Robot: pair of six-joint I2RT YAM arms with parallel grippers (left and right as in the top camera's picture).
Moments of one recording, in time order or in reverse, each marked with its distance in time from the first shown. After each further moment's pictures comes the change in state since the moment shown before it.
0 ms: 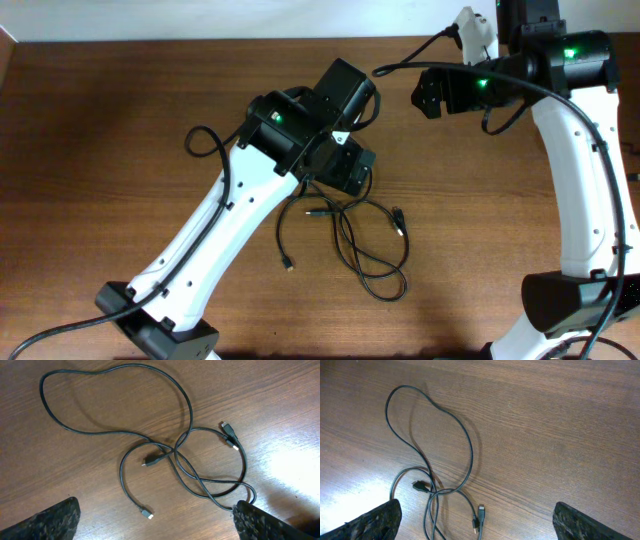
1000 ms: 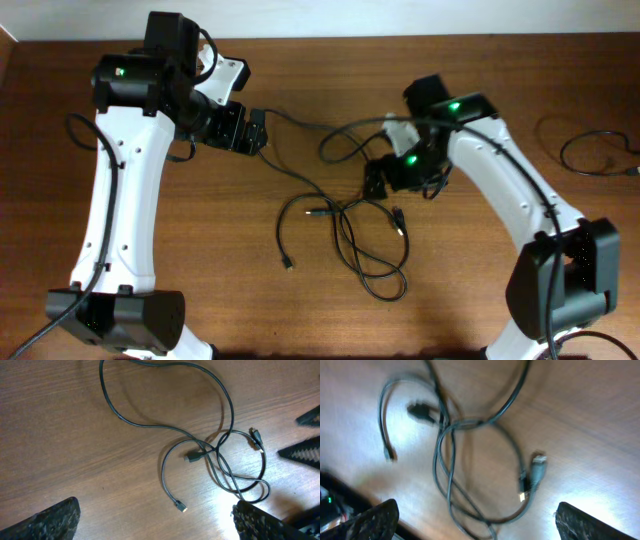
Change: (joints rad) left arm 0.567 0.000 0.000 -0.047 0.359 0.376; right arm 0.188 0.012 -0.598 0.169 -0.090 0.053
